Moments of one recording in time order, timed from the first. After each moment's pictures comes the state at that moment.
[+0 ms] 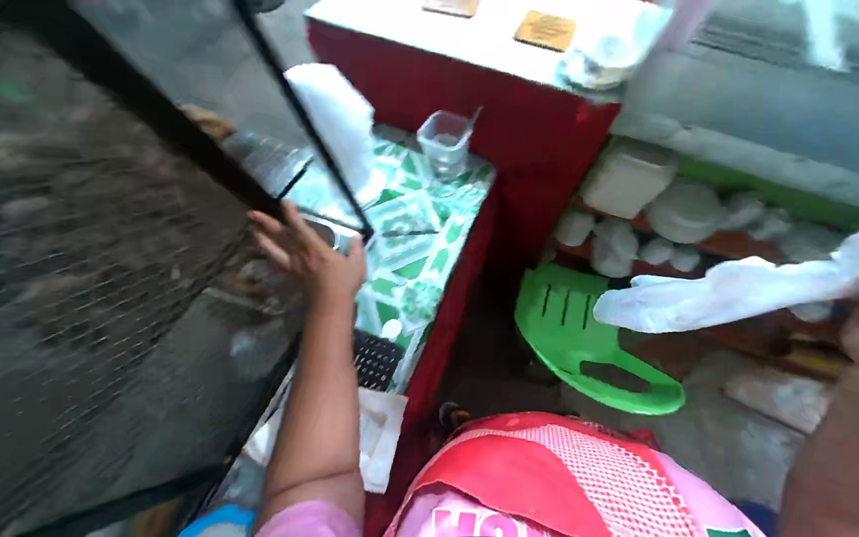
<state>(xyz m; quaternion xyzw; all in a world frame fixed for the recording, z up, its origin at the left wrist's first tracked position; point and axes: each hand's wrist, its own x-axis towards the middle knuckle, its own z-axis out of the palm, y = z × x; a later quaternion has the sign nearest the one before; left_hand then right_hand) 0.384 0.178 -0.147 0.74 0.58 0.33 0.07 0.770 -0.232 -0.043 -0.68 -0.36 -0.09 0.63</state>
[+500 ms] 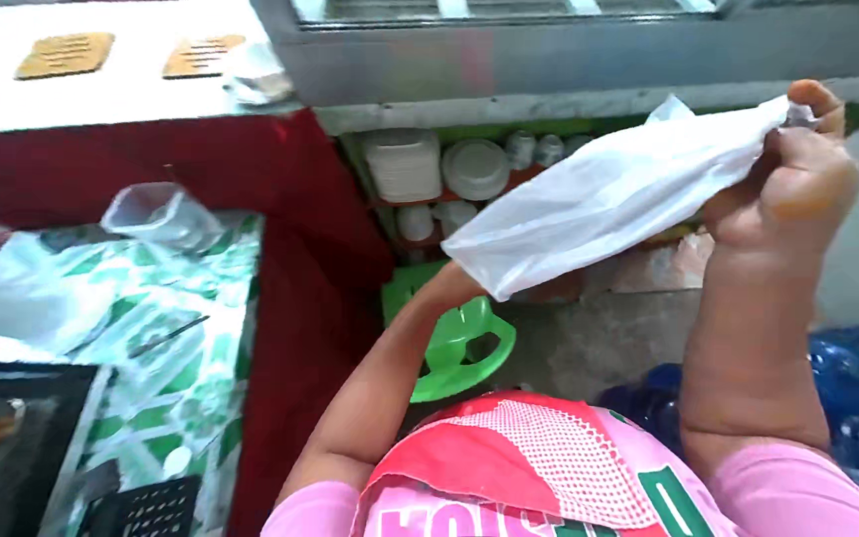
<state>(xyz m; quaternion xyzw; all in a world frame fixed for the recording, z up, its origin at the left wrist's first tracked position) 0.773 -0.164 -0.171 0.79 0.05 -0.02 0.62 0.896 -0.433 -0.004 -0.53 -0.12 -0.13 0.83</state>
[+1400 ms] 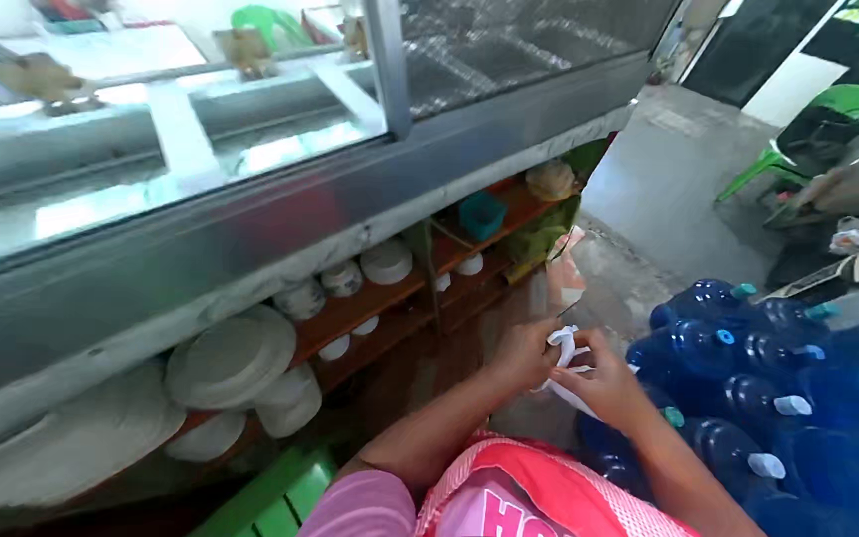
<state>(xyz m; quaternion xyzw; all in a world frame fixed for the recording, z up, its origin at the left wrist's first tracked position) 1.163 -0.569 -0.163 0.82 -0.28 -0.19 0.46 1.082 -0.724 -0.141 -0.87 0.06 0.03 0.49</state>
